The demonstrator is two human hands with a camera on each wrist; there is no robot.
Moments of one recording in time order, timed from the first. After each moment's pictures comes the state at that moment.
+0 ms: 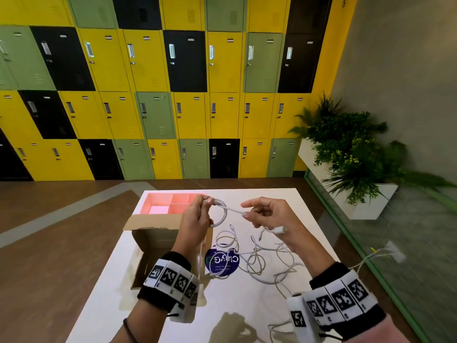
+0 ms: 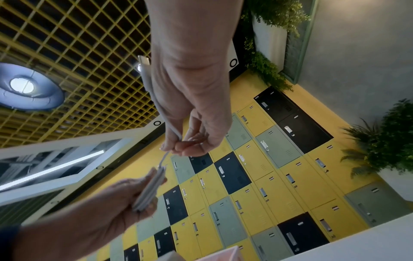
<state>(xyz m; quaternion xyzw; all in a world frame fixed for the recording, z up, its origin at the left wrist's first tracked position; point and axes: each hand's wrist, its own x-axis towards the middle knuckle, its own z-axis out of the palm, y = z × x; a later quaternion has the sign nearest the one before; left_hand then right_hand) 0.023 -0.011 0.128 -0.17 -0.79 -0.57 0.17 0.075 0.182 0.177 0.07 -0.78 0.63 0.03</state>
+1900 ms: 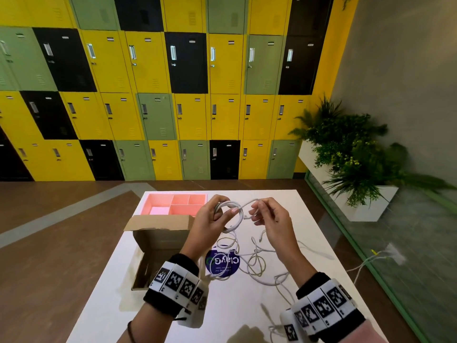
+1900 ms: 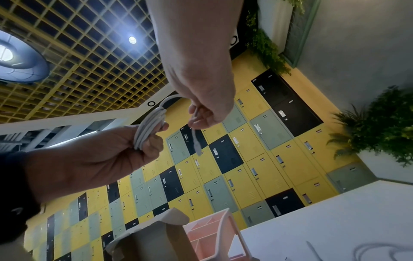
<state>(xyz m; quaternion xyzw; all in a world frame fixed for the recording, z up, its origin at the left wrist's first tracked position) 0.039 0.006 0.138 -0.23 -0.72 -0.65 0.05 0.064 0.171 0.138 -0.01 -0.75 0.62 0.20</state>
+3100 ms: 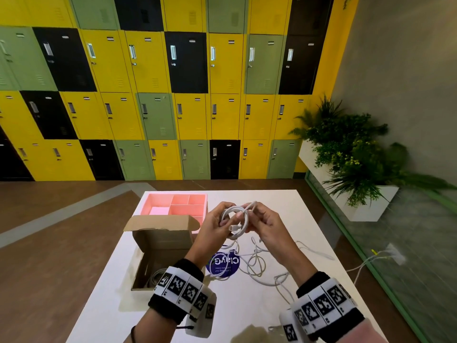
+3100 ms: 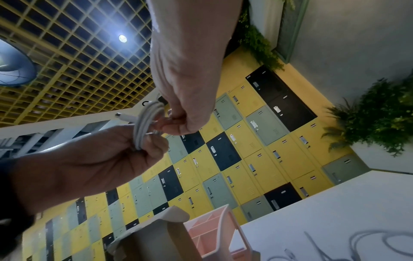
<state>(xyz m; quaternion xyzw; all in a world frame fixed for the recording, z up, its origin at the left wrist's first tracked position) 0.045 0.018 0.129 -0.21 -0.66 -0.72 -0.03 0.068 0.166 0.140 0.09 -0.72 0.68 0.06</state>
